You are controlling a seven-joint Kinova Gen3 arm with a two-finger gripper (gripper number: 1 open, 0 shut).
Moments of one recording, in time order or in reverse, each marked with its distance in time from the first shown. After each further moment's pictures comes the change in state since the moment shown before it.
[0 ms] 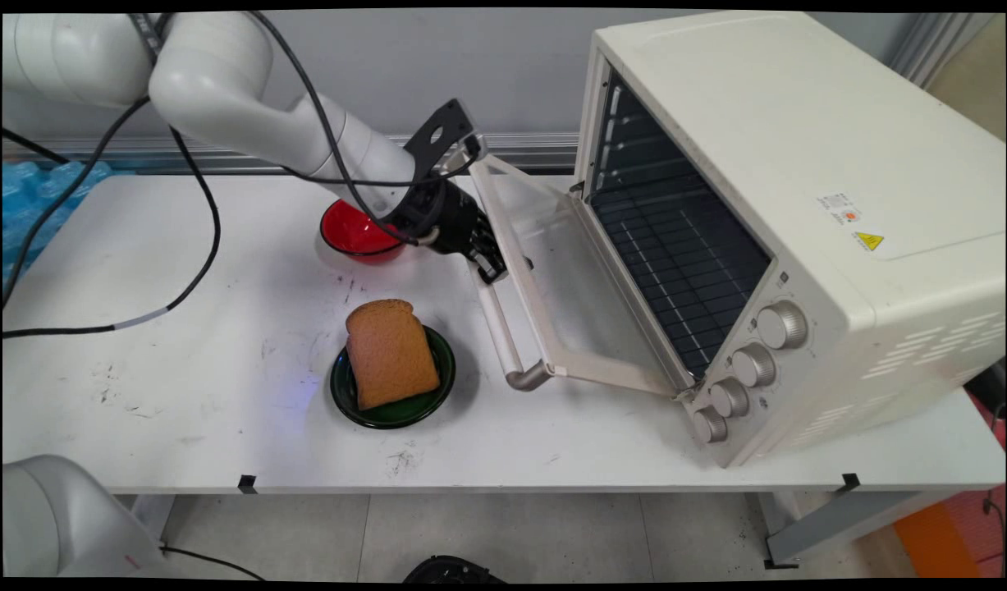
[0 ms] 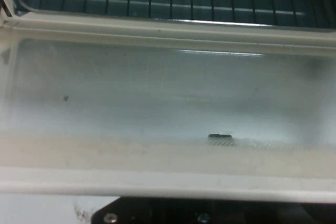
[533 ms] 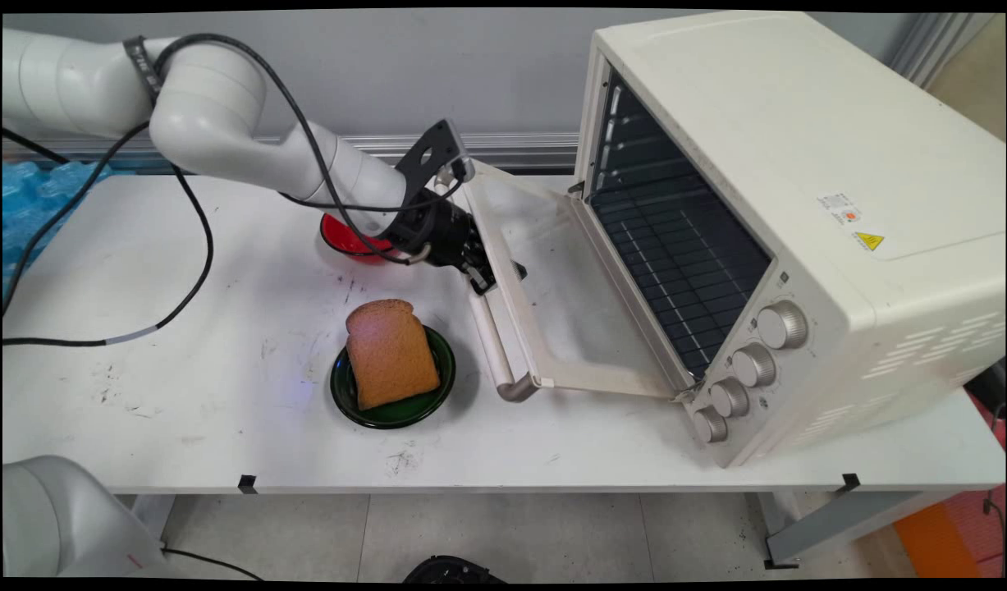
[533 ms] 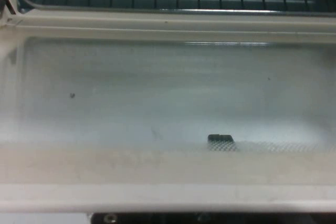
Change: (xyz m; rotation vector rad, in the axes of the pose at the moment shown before) arm -0.027 -0.007 0.011 0.011 0.040 0.042
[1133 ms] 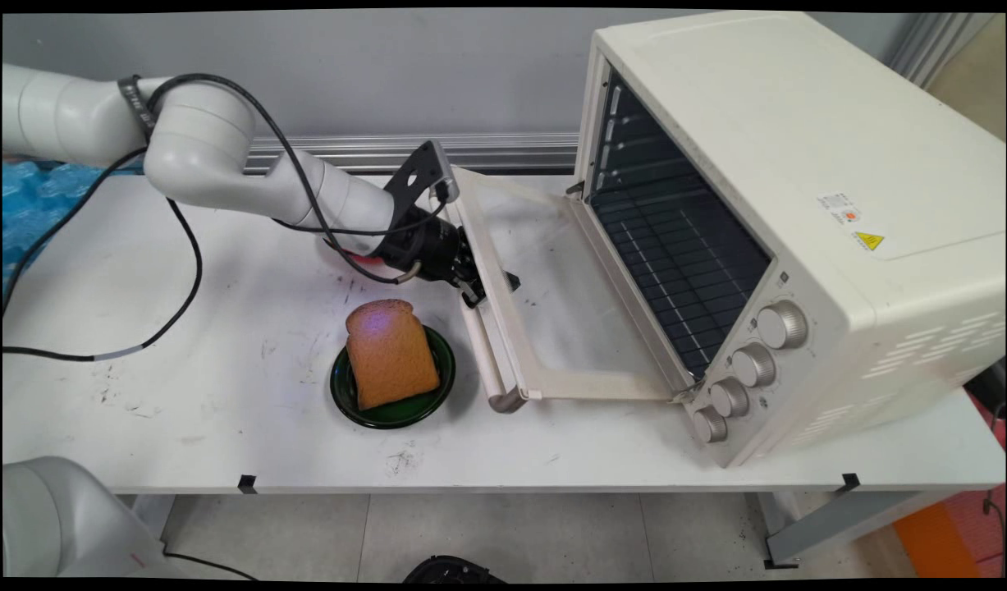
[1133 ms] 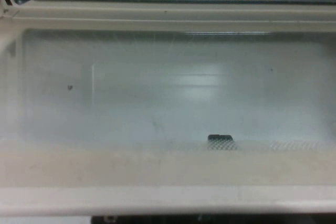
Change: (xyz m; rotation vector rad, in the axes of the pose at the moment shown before) arm -0.031 -0.003 0.007 -0.003 0.046 0.011
